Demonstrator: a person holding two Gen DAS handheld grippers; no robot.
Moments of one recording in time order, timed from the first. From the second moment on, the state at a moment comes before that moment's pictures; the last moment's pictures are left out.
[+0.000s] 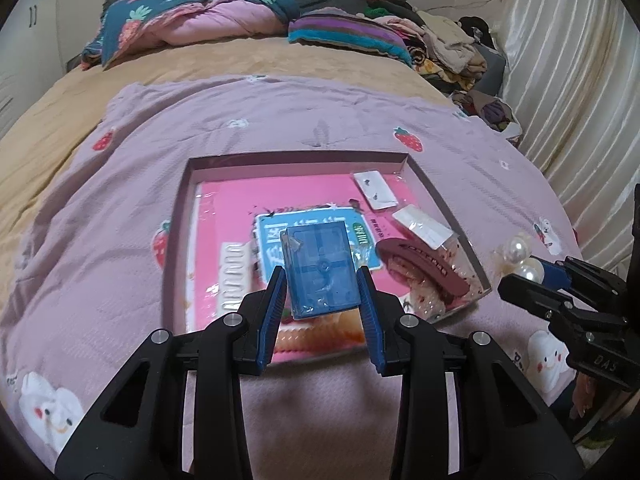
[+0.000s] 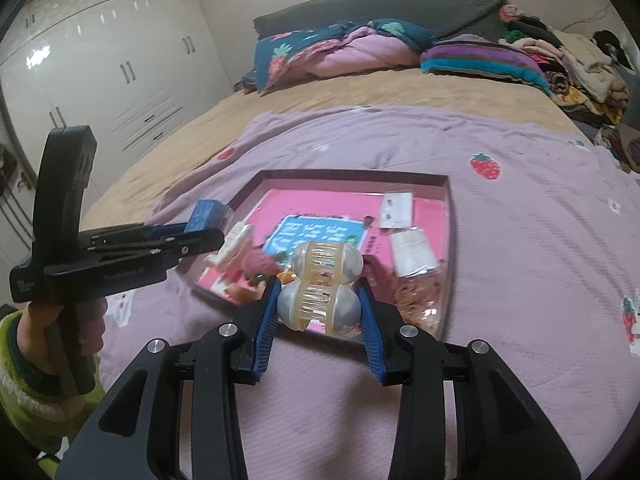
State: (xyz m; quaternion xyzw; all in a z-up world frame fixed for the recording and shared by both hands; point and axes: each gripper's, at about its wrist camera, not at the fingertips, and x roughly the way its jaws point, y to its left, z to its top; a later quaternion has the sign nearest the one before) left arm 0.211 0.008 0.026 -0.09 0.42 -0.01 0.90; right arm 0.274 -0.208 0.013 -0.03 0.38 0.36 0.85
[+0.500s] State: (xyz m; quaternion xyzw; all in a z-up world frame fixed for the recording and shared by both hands) left arm 0.257 0.015 -0.005 -0.08 0.45 -0.01 0.89; right arm 0.299 -0.196 -0.009 -0.03 0.40 0.34 0.85
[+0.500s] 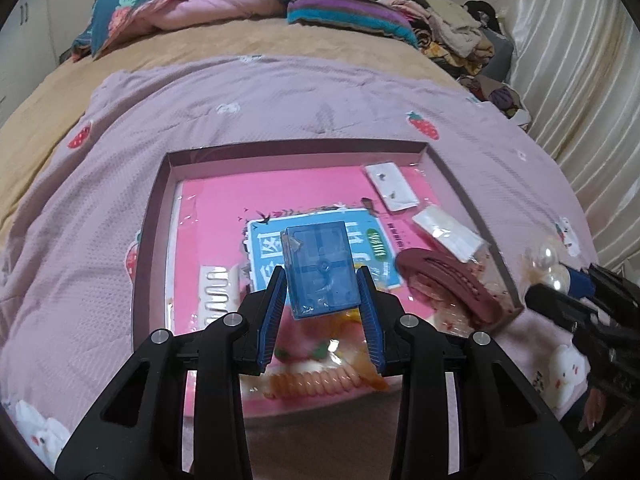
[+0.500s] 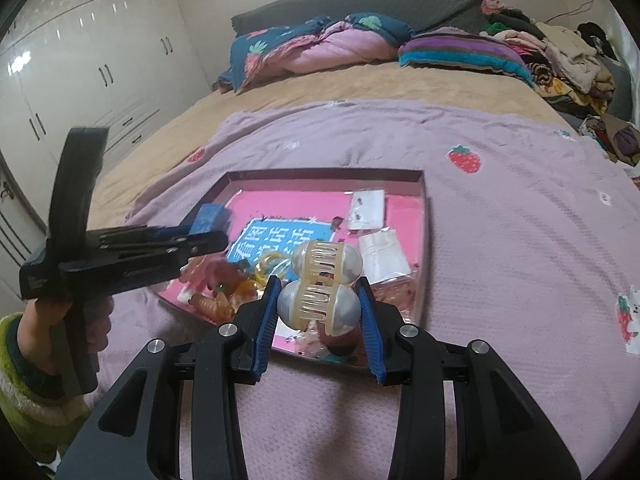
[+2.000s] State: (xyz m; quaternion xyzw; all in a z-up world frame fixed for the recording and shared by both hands) left arm 0.240 0.025 0.007 -0.09 0.45 0.01 0.89; right arm 0.252 -0.181 -0.013 -0.04 0.42 0.37 0.83
